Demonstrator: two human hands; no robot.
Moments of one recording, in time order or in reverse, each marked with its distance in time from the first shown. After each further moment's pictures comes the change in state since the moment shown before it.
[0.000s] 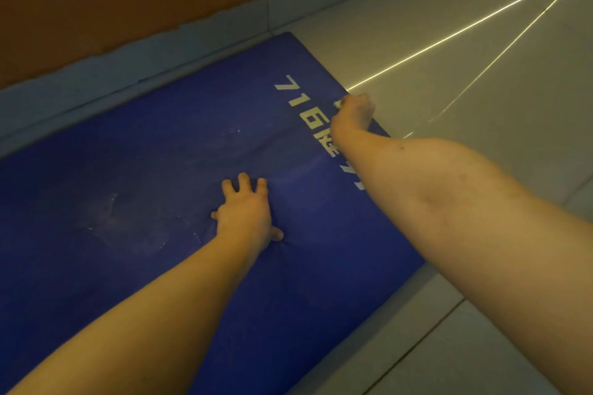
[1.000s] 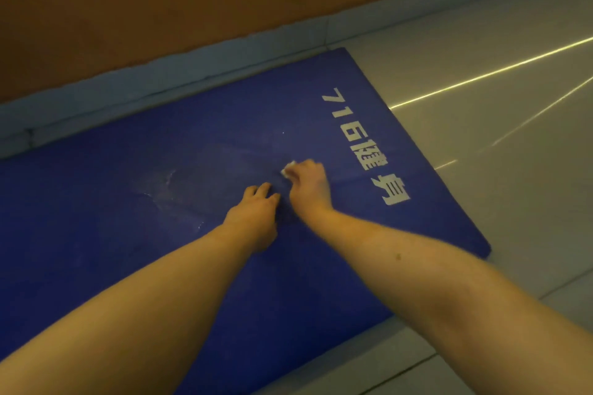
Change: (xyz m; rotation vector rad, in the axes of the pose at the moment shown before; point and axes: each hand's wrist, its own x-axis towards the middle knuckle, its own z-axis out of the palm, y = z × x) left_hand -0.026 -0.044 -0.003 0.003 -0.060 0.049; right_hand -0.165 -0.090 0.029 0.338 -0.251 -0.423
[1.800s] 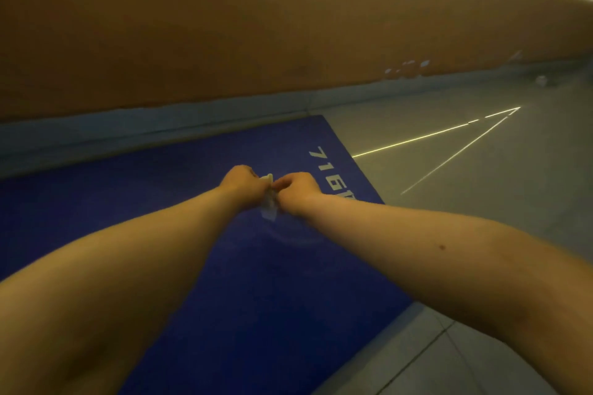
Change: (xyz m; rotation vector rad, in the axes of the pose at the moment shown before) left_hand -0.002 -0.076 -0.124 -0.959 0.228 -0.040; right_hand 0.033 -0.164 -0.082 0.140 -0.248 0.524
